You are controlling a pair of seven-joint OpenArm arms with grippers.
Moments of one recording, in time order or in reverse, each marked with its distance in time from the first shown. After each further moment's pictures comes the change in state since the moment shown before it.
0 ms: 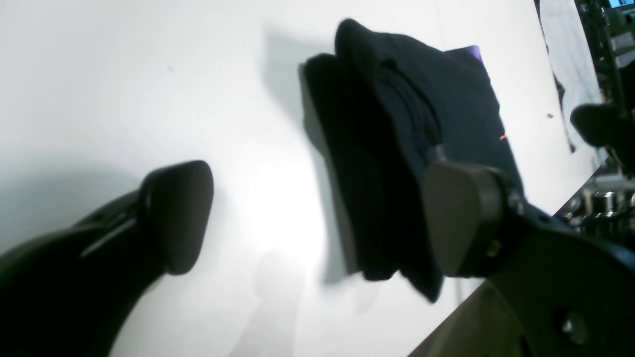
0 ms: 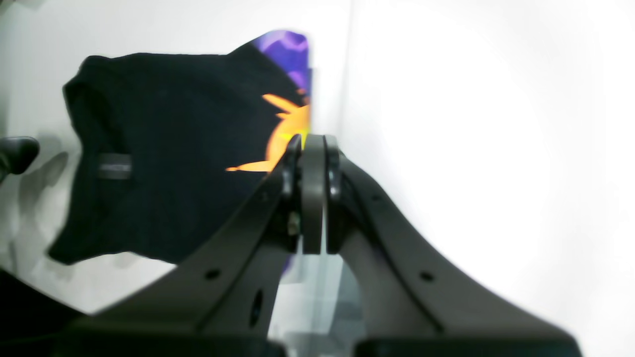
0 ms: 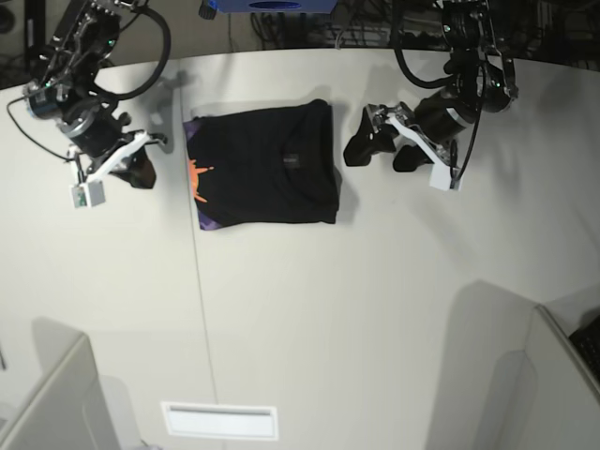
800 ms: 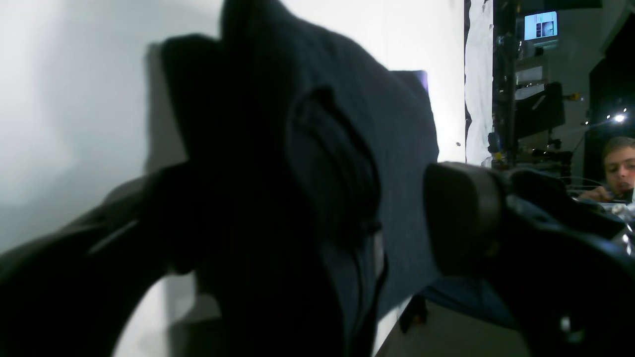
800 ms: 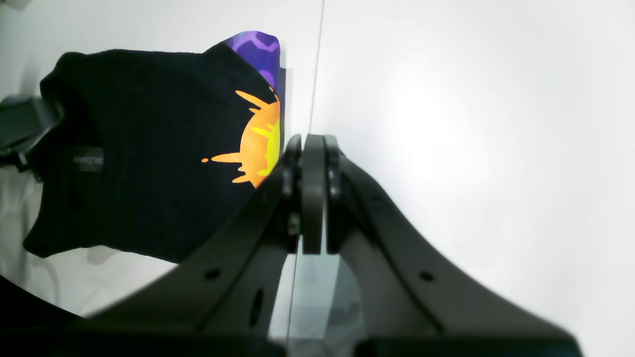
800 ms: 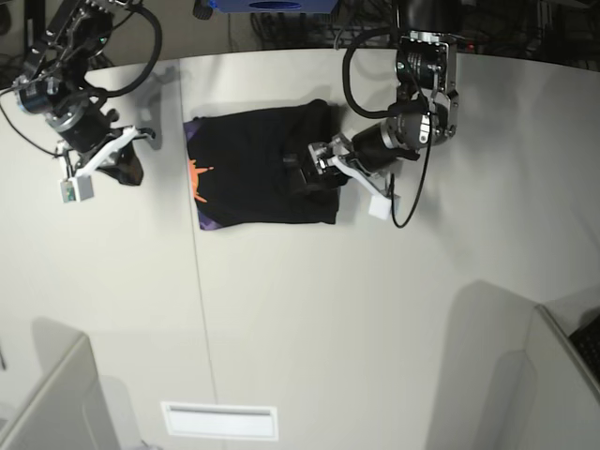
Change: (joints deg) left arm -11.7 4.0 13.6 -18.3 -3.7 14.4 -2.9; right arm -0.2 0.0 3.4 -0.1 0.0 3.4 0.0
